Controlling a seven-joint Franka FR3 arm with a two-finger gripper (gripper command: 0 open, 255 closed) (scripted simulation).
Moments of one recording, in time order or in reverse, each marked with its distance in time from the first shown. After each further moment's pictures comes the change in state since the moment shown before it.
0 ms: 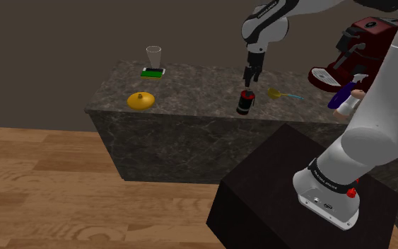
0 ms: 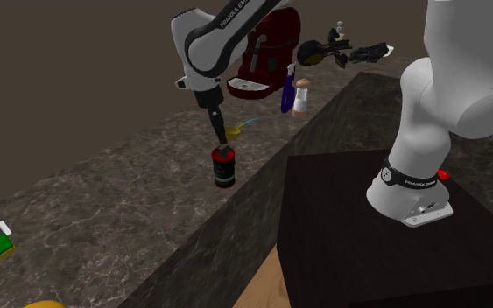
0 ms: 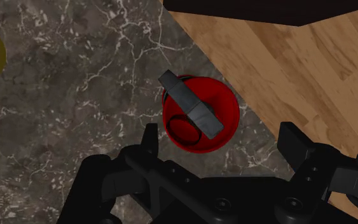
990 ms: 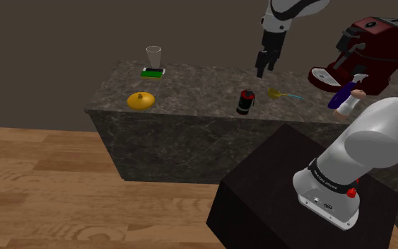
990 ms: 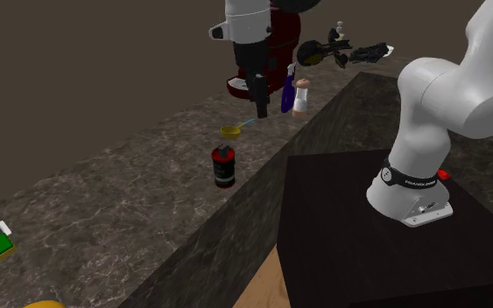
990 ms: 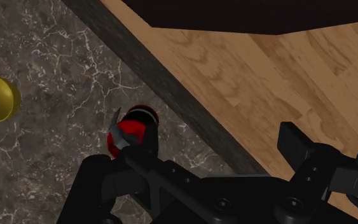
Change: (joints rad) arm 0.081 -0.621 0.099 -0.348 -0.173 -0.170 0.320
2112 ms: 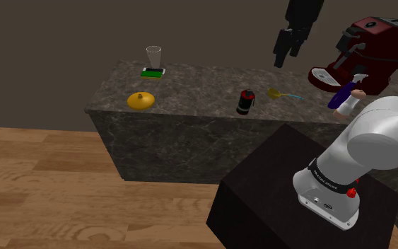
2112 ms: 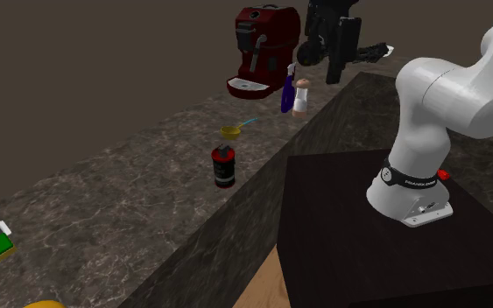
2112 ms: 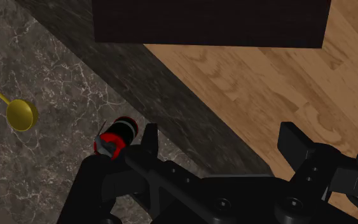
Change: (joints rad) arm 0.067 -0.456 0.238 -0.036 0.057 -0.362 0.273
